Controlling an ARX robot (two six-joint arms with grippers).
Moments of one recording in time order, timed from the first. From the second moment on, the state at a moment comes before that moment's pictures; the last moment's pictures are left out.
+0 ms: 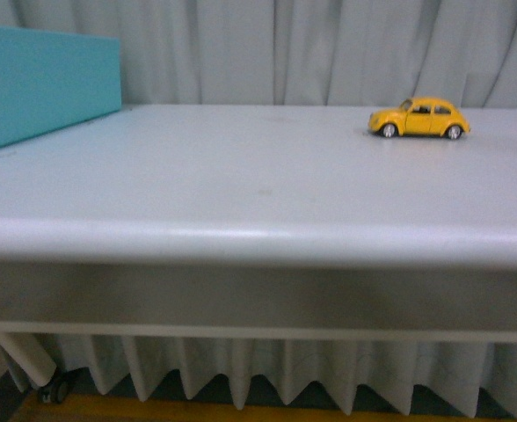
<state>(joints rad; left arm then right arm) 0.00 0.01 0.01 0.00 0.00 0.00 0.00 0.00 0.01 0.00 0.00 -0.01</state>
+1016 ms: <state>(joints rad) 0.00 0.01 0.01 0.00 0.00 0.00 0.00 0.00 0.01 0.00 0.00 -0.01</state>
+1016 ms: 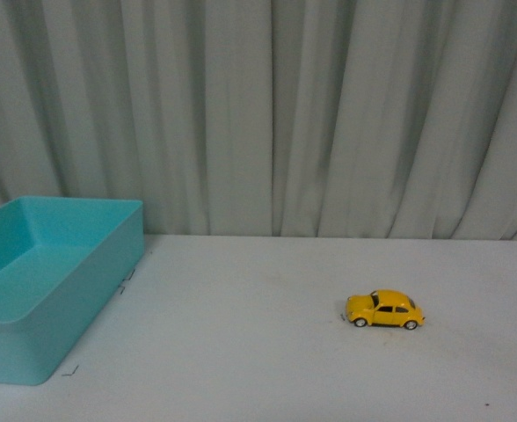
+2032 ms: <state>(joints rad) 0.00 0.01 0.01 0.00 0.00 0.00 0.00 0.00 0.01 0.00 0.00 -0.01</state>
